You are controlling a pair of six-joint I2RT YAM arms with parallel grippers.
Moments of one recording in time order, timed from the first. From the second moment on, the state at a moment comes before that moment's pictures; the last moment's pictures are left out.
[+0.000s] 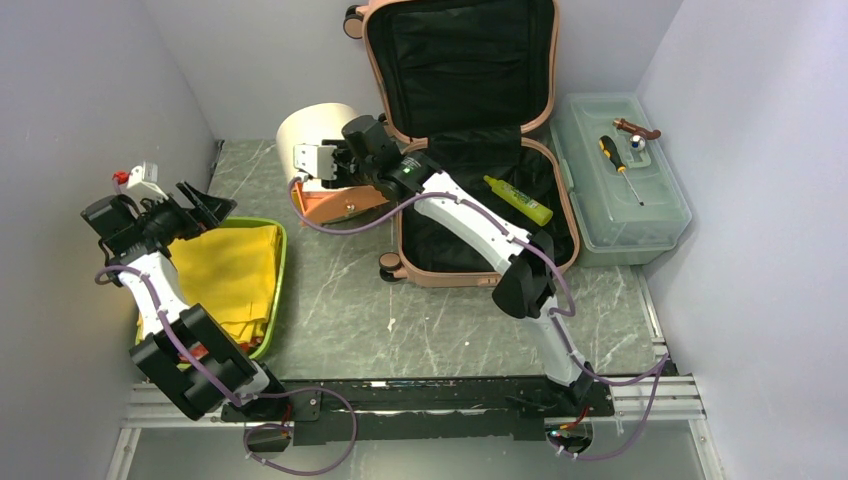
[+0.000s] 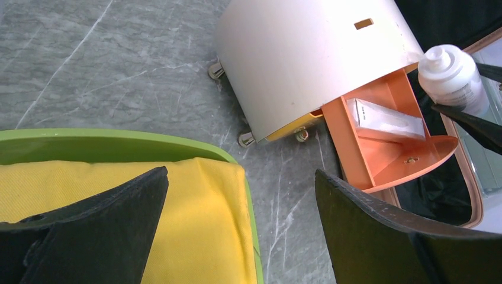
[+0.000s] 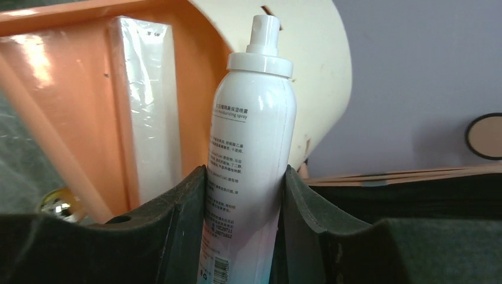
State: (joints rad) left arm 0.74 1.29 0.98 -0.18 0.99 -0.15; right arm 0.87 2.22 2.35 -0.60 0.00 -0.95
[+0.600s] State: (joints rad) left arm 0.74 1.29 0.97 -0.18 0.99 -0.15; right arm 0.88 2.22 2.31 -0.55 -0.03 -1.00
